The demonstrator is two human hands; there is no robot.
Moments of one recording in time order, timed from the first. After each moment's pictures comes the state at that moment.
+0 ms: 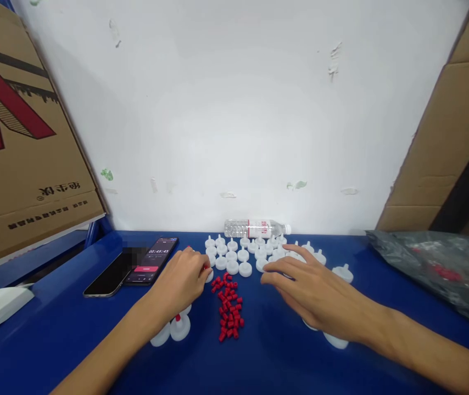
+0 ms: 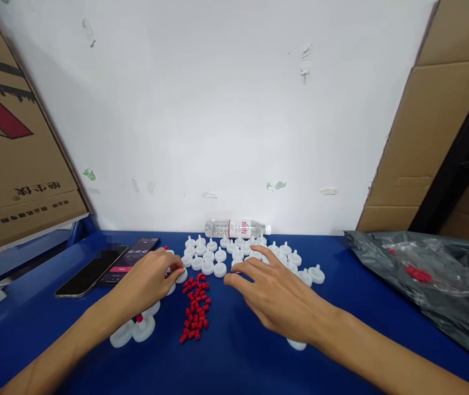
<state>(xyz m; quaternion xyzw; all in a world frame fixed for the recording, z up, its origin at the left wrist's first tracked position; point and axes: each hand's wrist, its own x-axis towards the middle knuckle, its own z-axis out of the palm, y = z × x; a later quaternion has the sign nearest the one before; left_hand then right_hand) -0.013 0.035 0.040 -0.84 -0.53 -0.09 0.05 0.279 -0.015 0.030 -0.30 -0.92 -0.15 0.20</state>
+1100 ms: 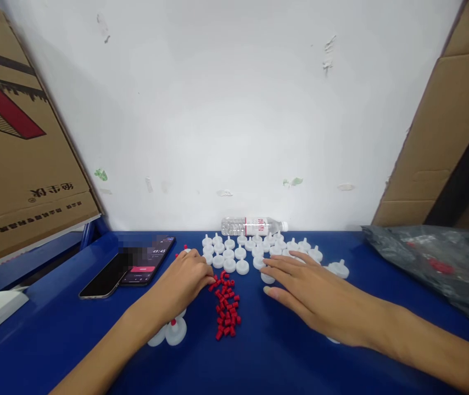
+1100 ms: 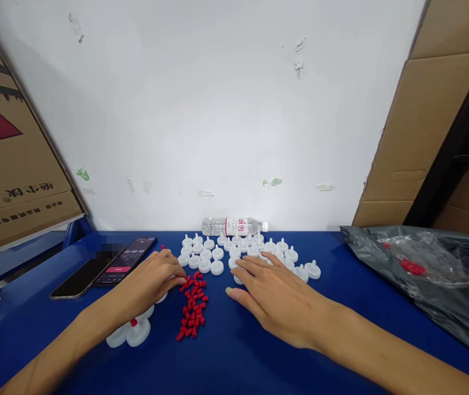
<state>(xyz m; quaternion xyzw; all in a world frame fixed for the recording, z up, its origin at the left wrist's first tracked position) -0.012 0.034 0.039 -0.91 -0.42 -0.04 0.06 0.282 -0.022 0.028 -0.41 -0.90 -0.05 0.15</state>
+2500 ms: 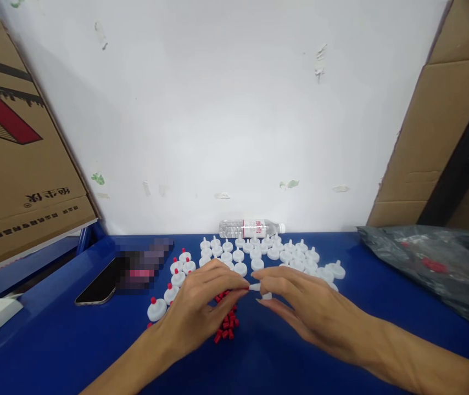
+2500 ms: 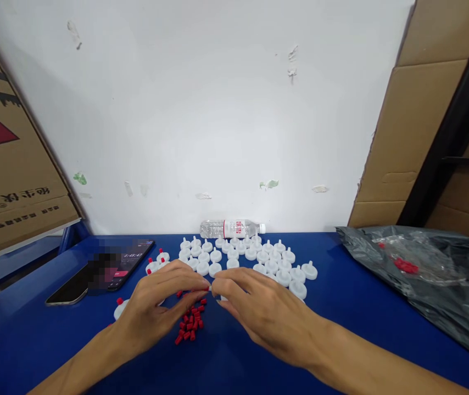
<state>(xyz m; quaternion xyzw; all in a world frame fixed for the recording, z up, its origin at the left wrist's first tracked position) 0.025 -0.001 0.031 -0.87 -0.16 -0.45 -0.09 0.267 -0.039 0.025 -0.29 -0.89 -0.05 0.34</state>
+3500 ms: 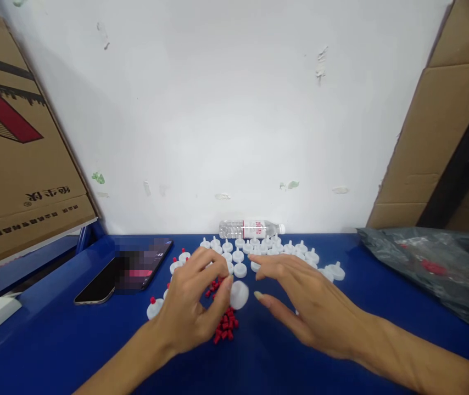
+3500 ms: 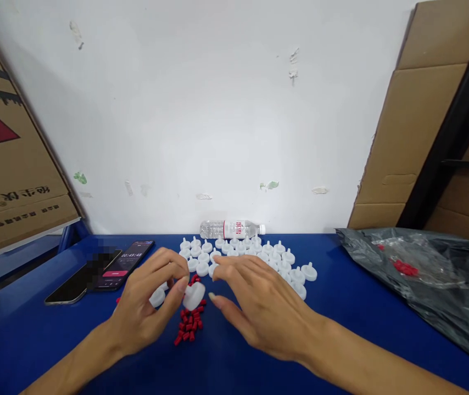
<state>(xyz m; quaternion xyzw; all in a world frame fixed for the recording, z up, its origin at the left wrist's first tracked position) 0.019 -0.006 0.044 -0.87 -0.25 -0.43 -0.04 0.262 -0.037 0.039 -0.32 -0.88 -0.08 0.34</state>
